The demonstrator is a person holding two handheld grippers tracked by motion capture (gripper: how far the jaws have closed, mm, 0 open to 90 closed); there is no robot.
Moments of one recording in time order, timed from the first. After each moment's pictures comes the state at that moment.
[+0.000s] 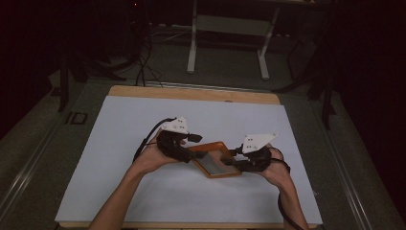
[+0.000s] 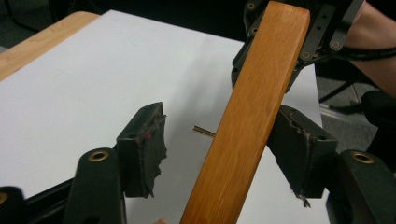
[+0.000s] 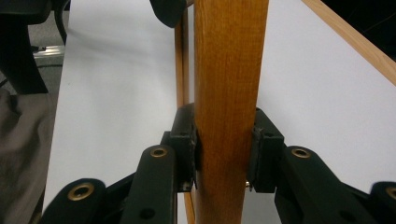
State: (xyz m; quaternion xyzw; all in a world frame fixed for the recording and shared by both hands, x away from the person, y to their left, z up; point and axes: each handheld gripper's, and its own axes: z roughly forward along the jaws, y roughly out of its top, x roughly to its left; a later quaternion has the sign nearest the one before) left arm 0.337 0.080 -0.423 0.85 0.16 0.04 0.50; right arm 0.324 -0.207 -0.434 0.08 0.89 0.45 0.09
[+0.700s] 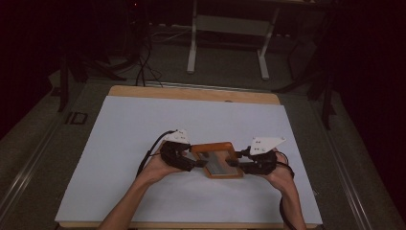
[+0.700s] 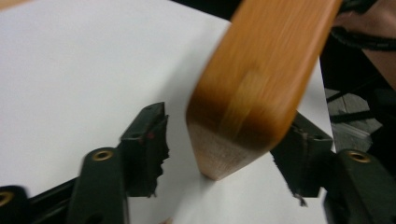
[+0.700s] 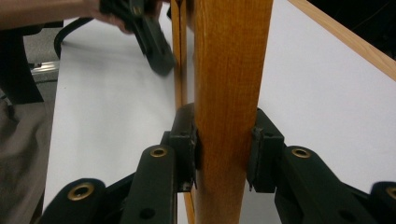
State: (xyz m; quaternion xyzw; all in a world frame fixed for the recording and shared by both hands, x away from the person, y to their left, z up) left arm 0.337 0.069 -0.481 0.84 0.19 0.00 0.51; right arm 0.320 -0.226 -0.444 0.11 0.87 0.47 0.09
